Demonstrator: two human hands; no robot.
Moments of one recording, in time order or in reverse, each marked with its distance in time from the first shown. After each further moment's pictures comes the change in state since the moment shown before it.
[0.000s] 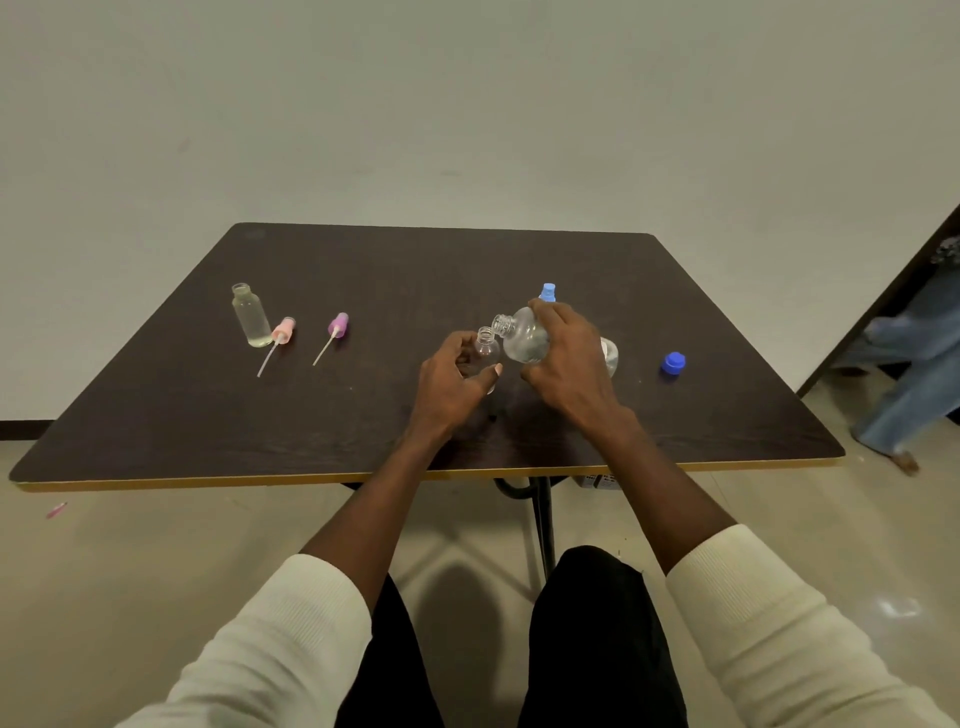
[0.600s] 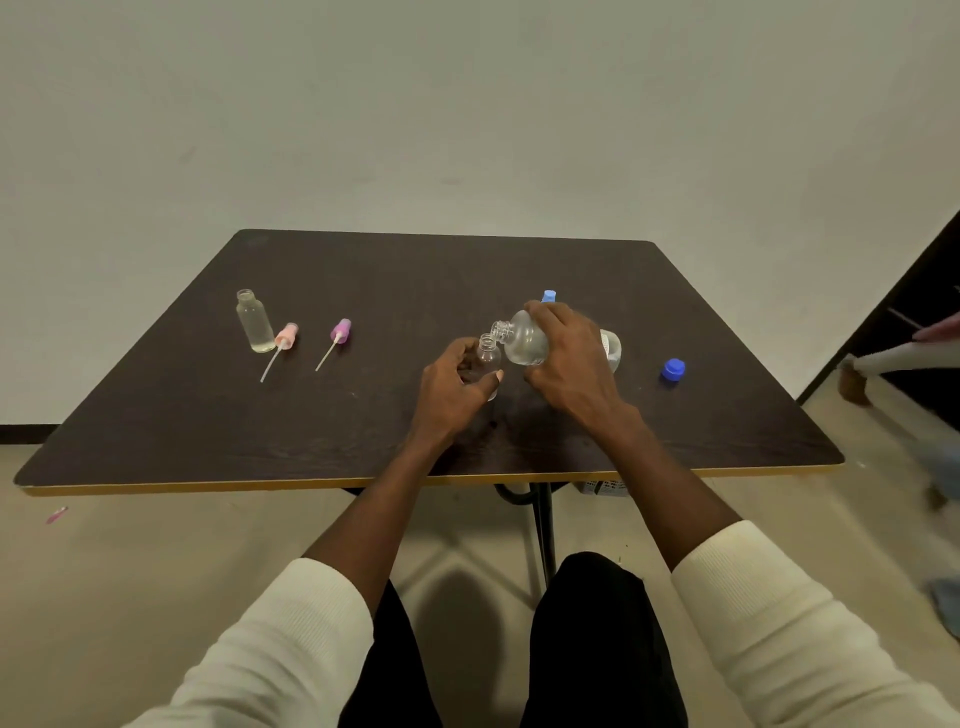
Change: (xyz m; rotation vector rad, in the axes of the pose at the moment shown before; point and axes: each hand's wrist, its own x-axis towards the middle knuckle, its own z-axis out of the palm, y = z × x) left_hand -0.001 0.001 0.000 -0.013 -0.005 -0.005; right_hand 0.006 0.001 -0.004 -0.054 0.017 -0.083
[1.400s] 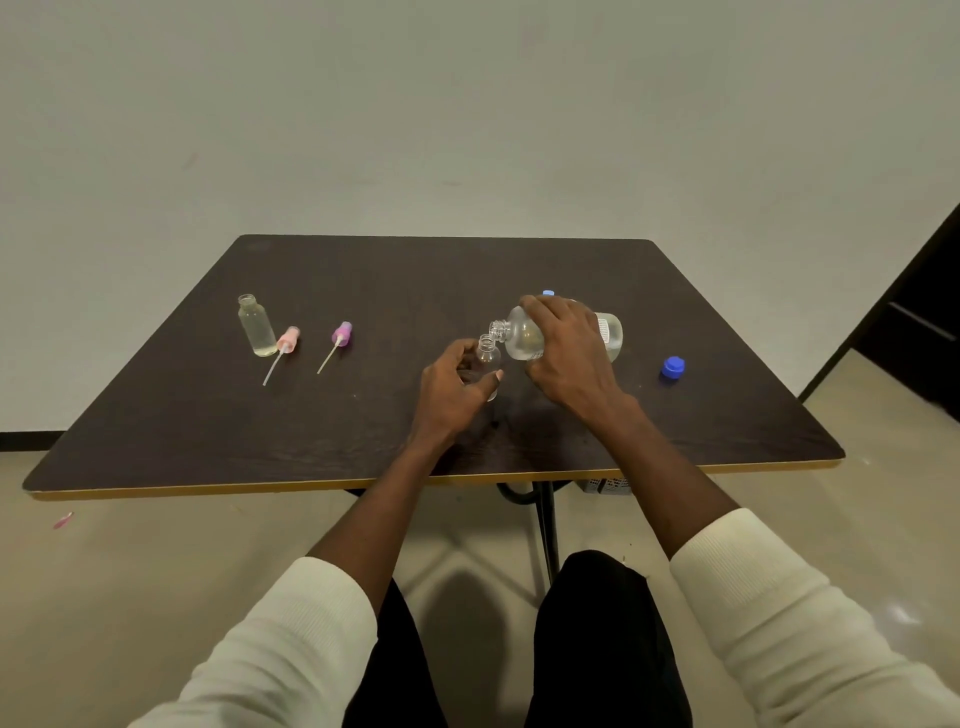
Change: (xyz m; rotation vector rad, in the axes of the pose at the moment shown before) left_hand 0.001 0.000 0.001 0.030 0.021 0.011; right_hand 0.006 0.001 -0.003 -0.075 0.030 -0.076
